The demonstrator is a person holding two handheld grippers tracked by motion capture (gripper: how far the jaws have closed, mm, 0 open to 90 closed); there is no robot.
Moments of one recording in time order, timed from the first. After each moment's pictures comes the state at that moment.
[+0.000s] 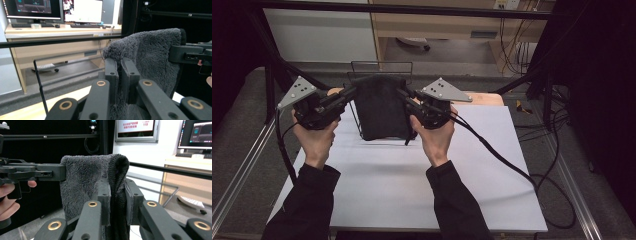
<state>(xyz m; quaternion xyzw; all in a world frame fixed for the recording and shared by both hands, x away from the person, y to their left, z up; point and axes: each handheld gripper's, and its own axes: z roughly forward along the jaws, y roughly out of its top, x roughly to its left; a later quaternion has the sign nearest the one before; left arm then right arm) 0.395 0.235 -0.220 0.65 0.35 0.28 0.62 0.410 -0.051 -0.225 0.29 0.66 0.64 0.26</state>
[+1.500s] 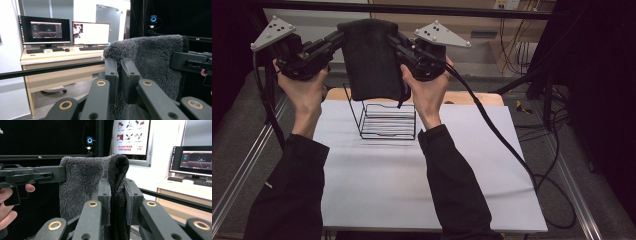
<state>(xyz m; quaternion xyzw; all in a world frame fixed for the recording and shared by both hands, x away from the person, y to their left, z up) 0.434 0.241 -0.130 0.61 0.33 0.33 0.64 0.449 -0.032 -0.135 0.26 0.63 0.67 0.30</state>
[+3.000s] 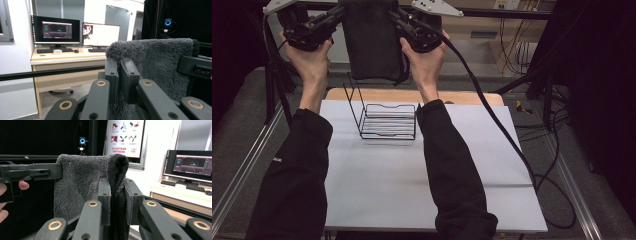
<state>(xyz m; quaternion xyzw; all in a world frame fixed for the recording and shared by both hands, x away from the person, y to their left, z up) 0.495 0.243 -0.116 0.59 0.37 0.34 0.63 0.512 -0.027 -0.118 0.26 0.63 0.66 0.33</state>
